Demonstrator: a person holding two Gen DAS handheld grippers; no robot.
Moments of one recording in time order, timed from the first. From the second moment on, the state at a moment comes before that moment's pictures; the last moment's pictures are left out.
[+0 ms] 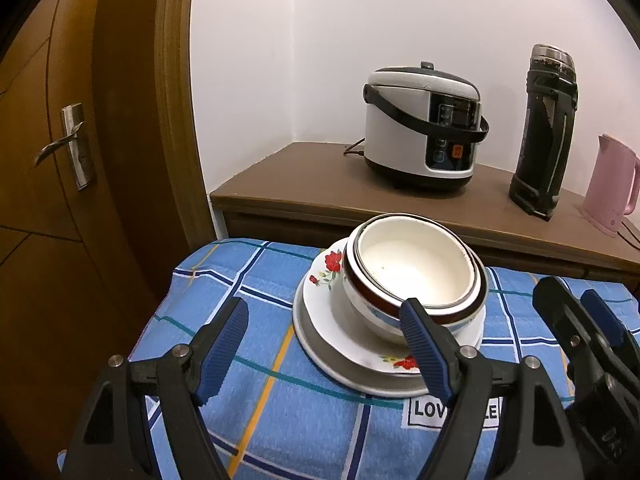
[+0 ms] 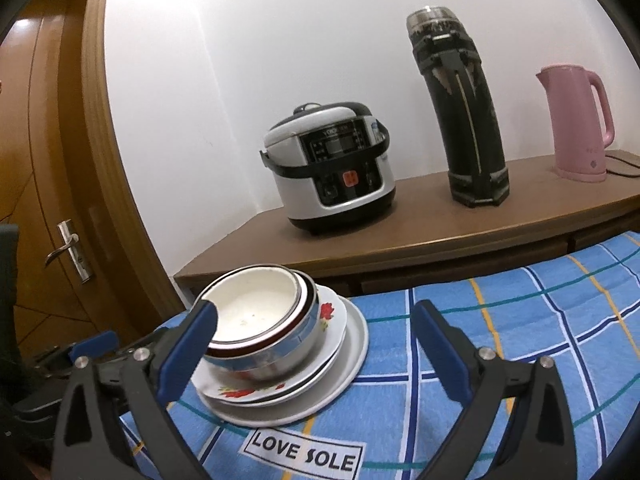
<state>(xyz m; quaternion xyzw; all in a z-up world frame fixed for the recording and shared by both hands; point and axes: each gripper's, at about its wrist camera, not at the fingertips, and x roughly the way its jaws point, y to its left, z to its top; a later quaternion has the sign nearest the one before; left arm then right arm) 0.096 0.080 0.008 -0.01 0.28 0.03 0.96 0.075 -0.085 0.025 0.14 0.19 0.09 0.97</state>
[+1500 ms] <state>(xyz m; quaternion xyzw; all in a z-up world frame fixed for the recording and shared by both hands) 0.040 0.069 0.031 0.01 0.24 0.04 0.97 -0.008 -0.084 0.065 0.13 0.13 0.06 0.98</state>
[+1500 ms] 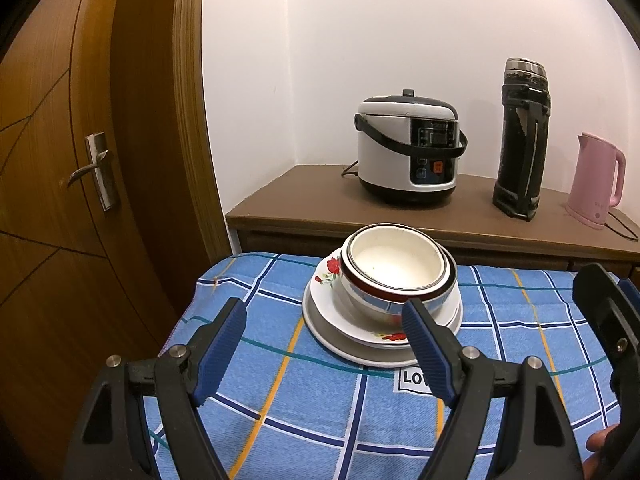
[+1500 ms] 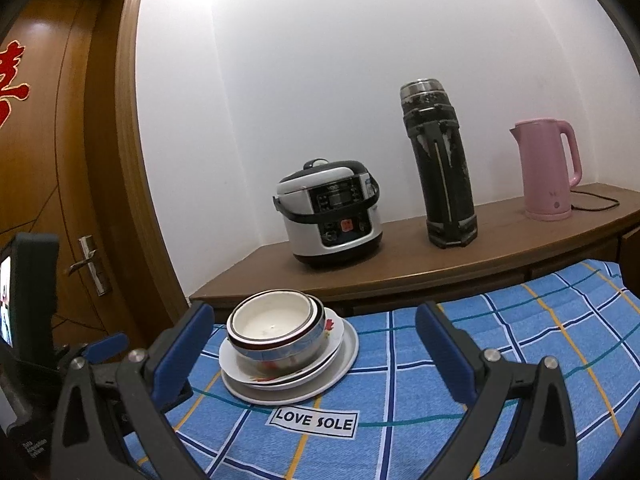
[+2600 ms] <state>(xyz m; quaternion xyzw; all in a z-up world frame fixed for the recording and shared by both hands) 0.039 0.066 0.030 0.01 0.25 0.04 0.97 -0.006 -0.091 0.062 0.13 0.14 0.05 0.98</state>
